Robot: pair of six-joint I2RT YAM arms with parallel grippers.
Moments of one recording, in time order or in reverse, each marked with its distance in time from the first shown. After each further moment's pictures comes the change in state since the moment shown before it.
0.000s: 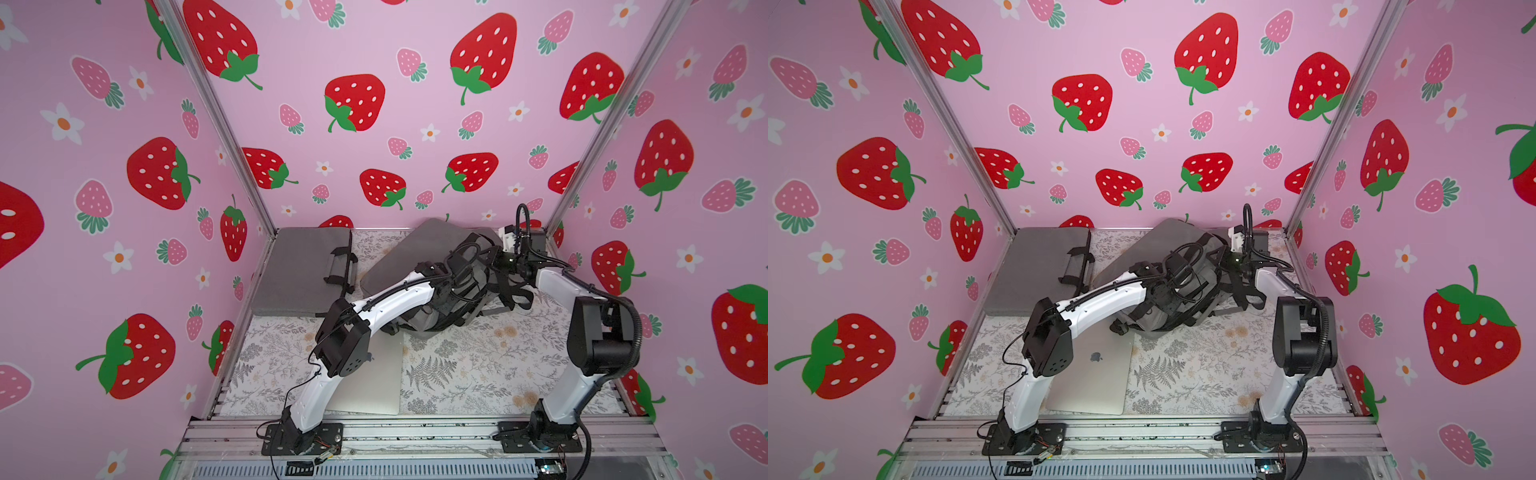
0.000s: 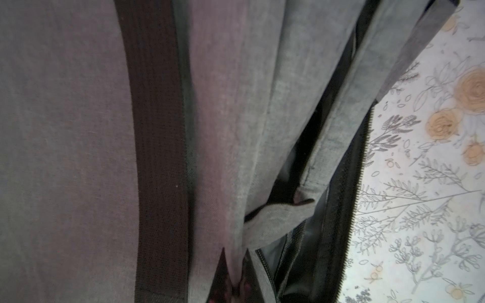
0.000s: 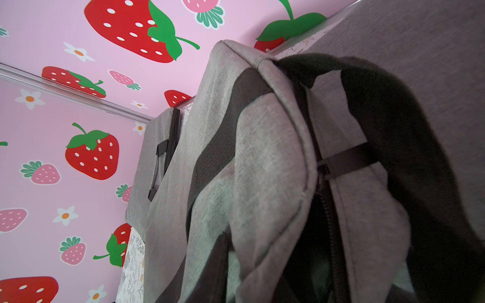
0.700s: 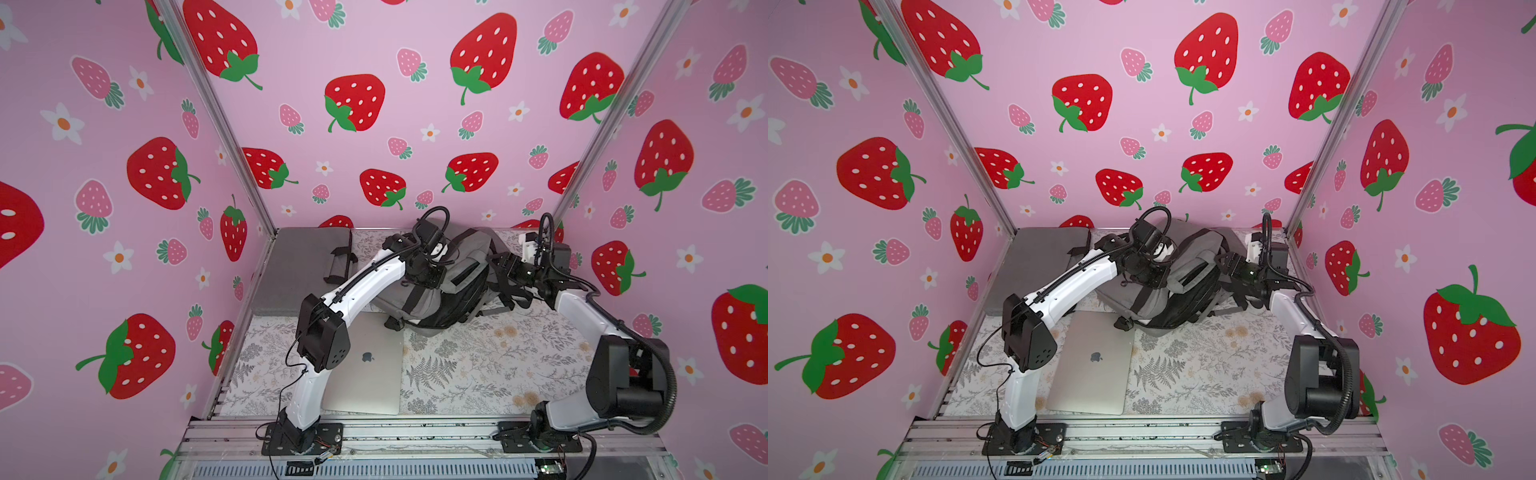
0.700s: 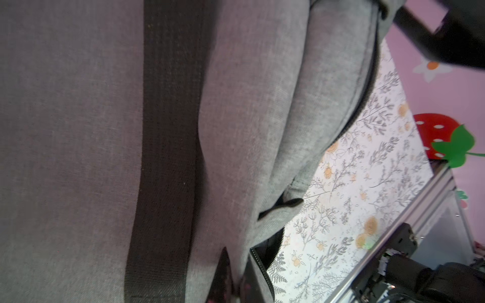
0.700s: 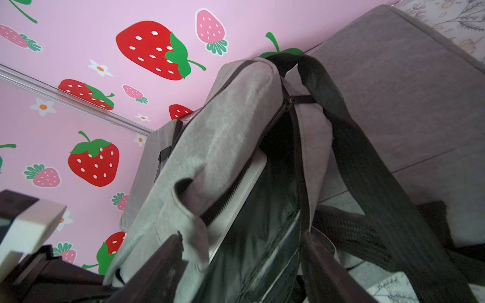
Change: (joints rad) left arm 0.184 -0.089 0.095 -0.045 0.420 -0.101; right arm -0.070 -0.326 -0.284 0.053 0.034 0.000
